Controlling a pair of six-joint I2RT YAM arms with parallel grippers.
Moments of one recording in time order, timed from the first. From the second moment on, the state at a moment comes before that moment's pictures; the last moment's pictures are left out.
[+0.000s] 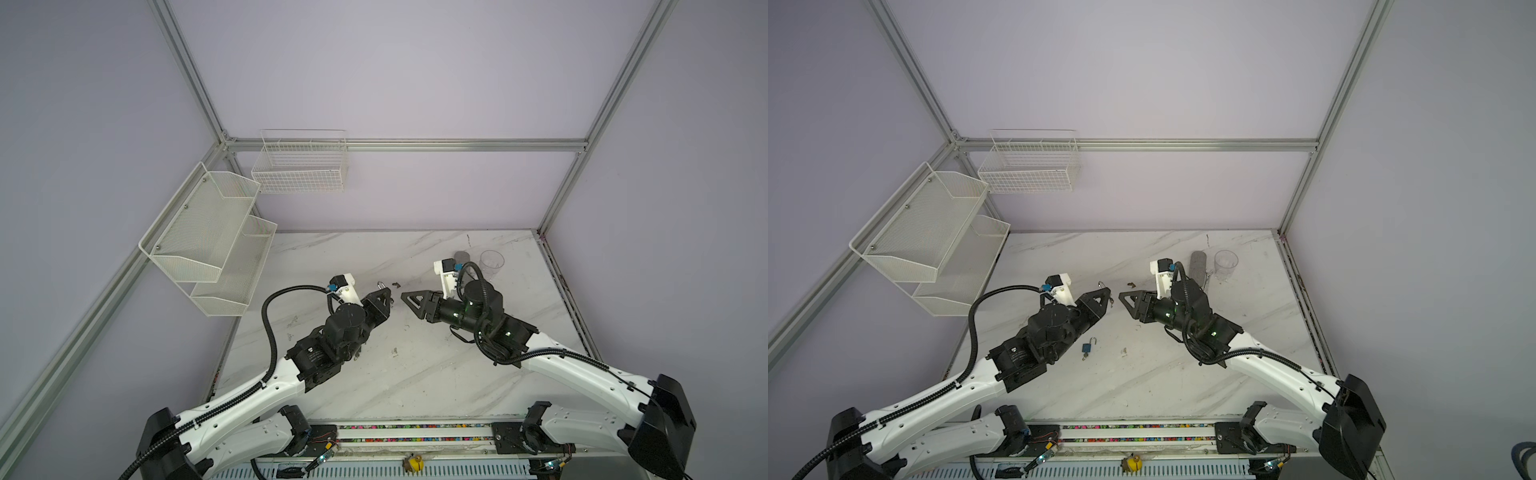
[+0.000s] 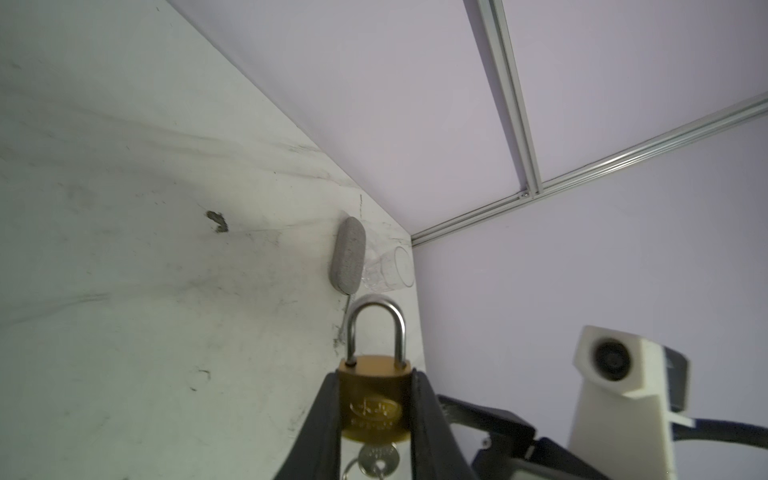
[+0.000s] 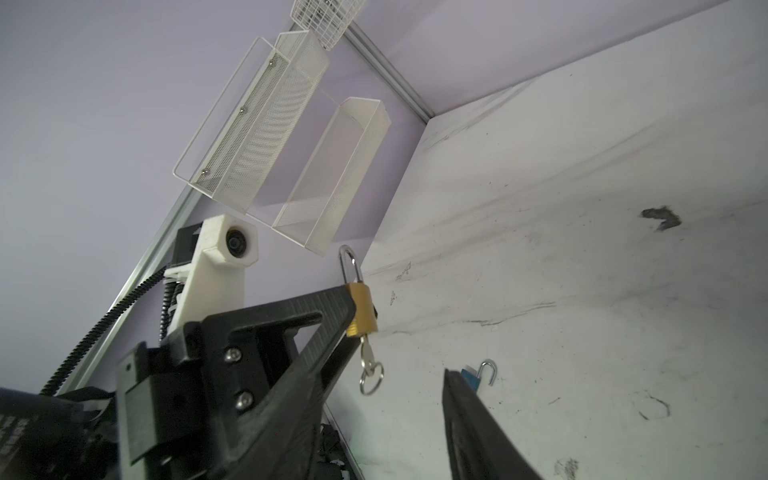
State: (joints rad) left arm -0.85 0.95 0.75 -0.06 -0.40 -1.04; right arm 0.82 1.14 0.88 0.08 -0.20 0.79
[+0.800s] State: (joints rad) left arm -0.90 1.05 0.59 0.18 -0.26 -0.09; right arm 0.82 1.42 1.37 -0.60 -0.07 0.46
